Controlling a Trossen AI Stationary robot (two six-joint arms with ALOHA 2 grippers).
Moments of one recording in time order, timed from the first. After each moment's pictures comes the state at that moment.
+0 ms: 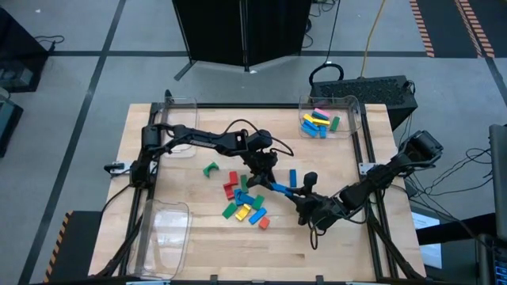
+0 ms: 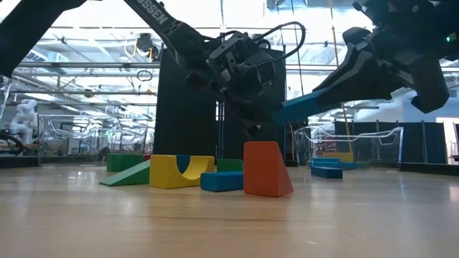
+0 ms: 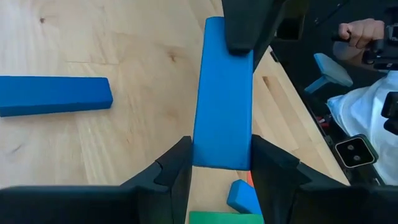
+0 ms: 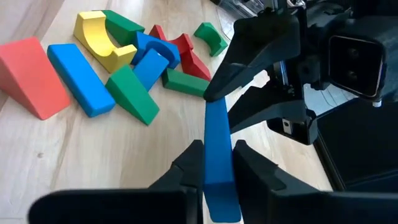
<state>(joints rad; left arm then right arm) 0.19 2.05 1.34 -0.07 0.84 0.02 0.58 1.48 0.62 0.13 0.90 -0.02</state>
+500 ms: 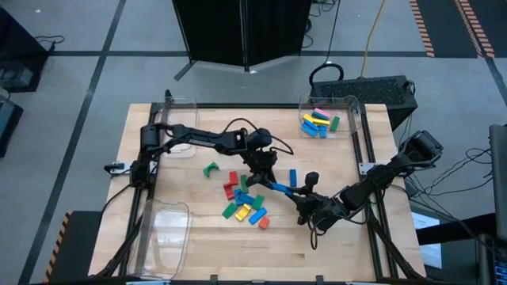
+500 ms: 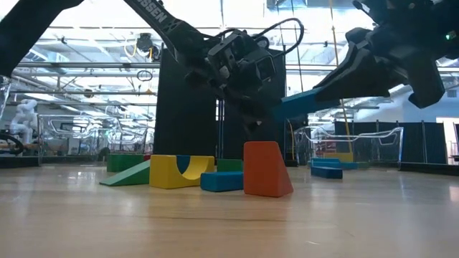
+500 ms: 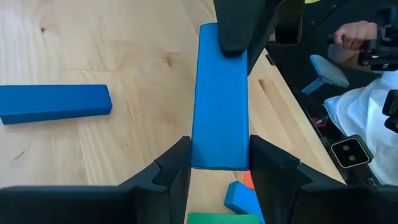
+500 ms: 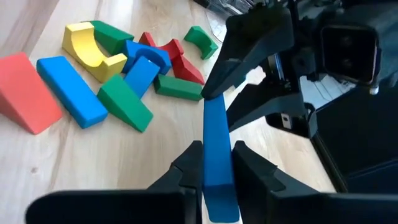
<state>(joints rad) 0.19 2.03 1.34 -0.07 0.86 0.03 0.58 1.48 0.62 0.13 0.94 0.04</state>
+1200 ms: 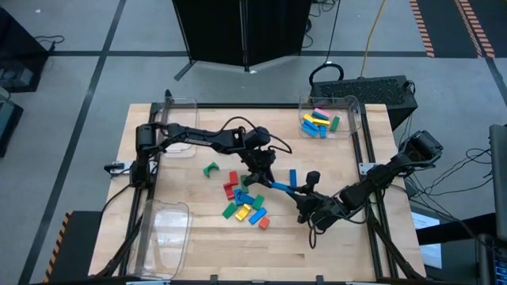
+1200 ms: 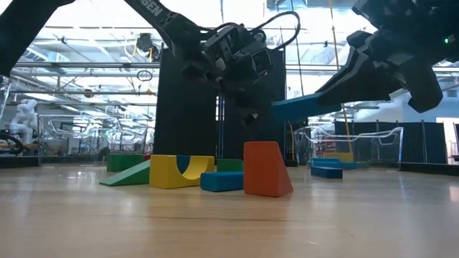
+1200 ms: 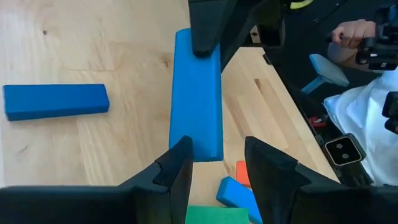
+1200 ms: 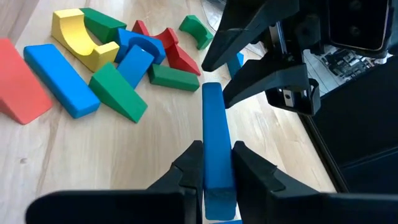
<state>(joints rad) 0.19 2.00 1.33 -0.12 0.84 0.03 0.58 1.48 0.62 0.09 0.96 0.06</state>
